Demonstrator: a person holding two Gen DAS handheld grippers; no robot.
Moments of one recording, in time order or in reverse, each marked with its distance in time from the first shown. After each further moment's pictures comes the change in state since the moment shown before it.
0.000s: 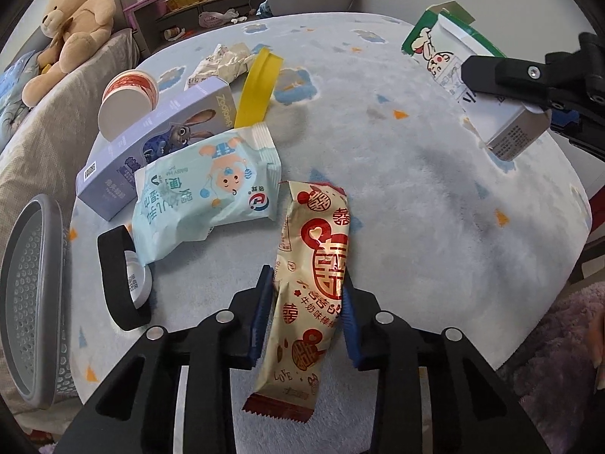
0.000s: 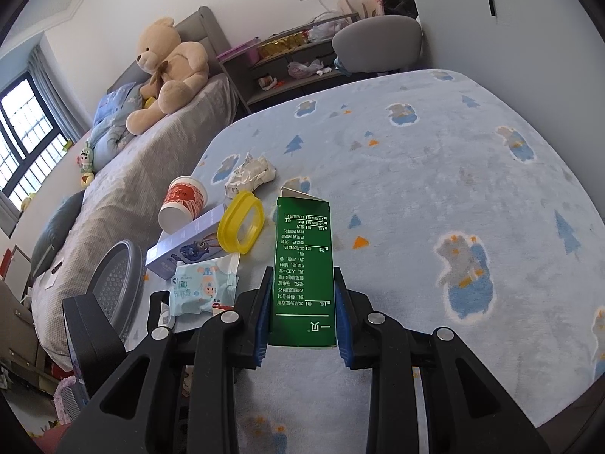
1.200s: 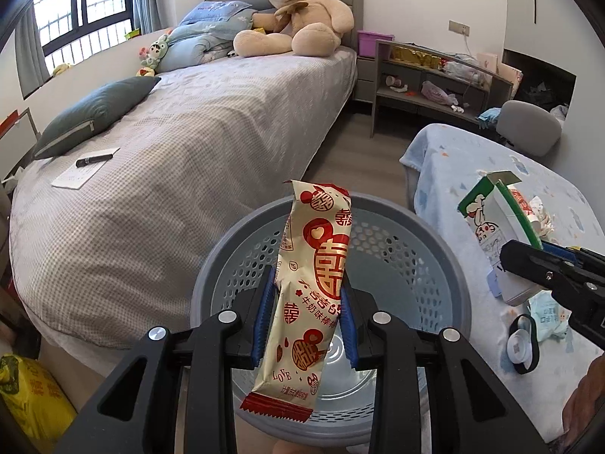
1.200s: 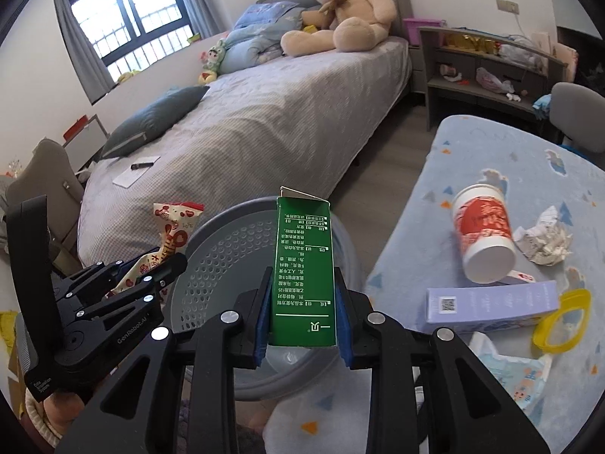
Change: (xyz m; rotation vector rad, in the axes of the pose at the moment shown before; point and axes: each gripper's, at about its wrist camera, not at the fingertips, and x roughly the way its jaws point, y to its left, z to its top) left arm -0.115 0.315 -0.073 -0.564 -0.216 0.392; right arm 0.110 0.315 -0.013 -0.493 0.167 0.320
